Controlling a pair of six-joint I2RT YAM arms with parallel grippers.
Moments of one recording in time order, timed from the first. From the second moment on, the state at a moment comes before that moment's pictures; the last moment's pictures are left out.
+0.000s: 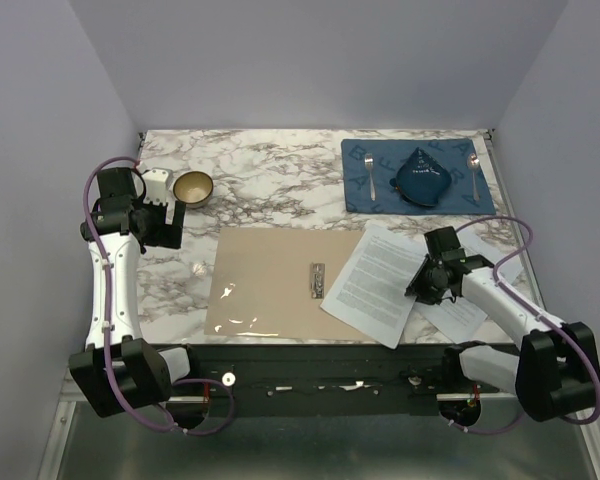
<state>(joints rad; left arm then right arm) 0.25 1.19 1.17 -0.91 0.19 0.35 0.21 1.18 0.58 -0.63 0.03 0.80</state>
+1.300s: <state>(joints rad) 0.25 1.30 0.98 -0.78 0.08 0.42 0.71 1.23 1.26 -0.43 -0.30 0.47</state>
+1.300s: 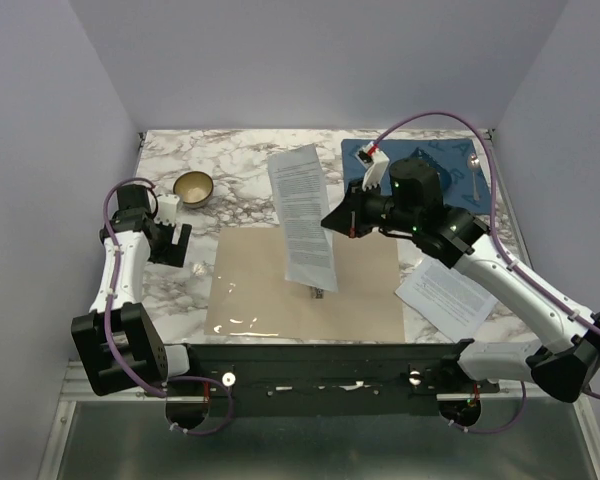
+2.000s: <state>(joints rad) 0.25 1.24 0.87 -0.75 0.18 0.48 0.73 1.50 1.31 -0.42 -0.24 0.21</state>
